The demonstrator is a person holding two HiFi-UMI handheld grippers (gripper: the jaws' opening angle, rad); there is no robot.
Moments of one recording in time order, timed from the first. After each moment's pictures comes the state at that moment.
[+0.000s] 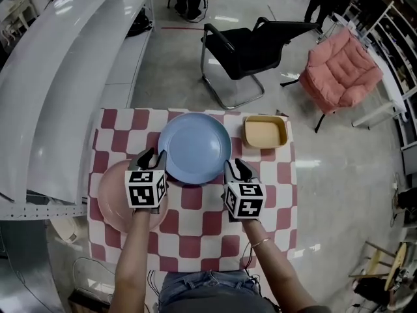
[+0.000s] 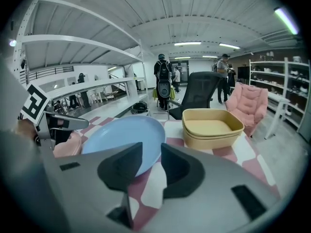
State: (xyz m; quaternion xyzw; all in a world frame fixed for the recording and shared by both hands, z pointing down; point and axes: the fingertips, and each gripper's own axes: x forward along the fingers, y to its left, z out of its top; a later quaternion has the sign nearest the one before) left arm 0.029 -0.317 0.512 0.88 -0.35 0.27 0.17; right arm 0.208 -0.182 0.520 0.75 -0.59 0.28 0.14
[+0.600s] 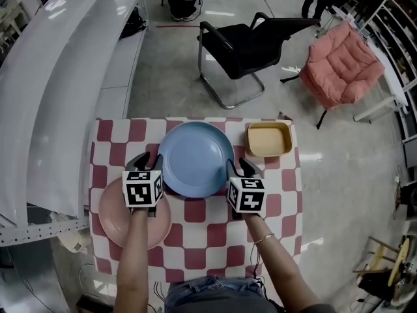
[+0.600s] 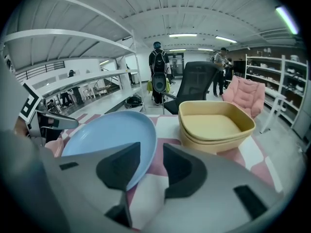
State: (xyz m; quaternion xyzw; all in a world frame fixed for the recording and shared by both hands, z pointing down) left arm 0.037 -0.361 0.539 0.86 -0.34 0.33 0.19; right arm 0.242 -0.218 0.549 0.75 -0.55 0.32 0.16
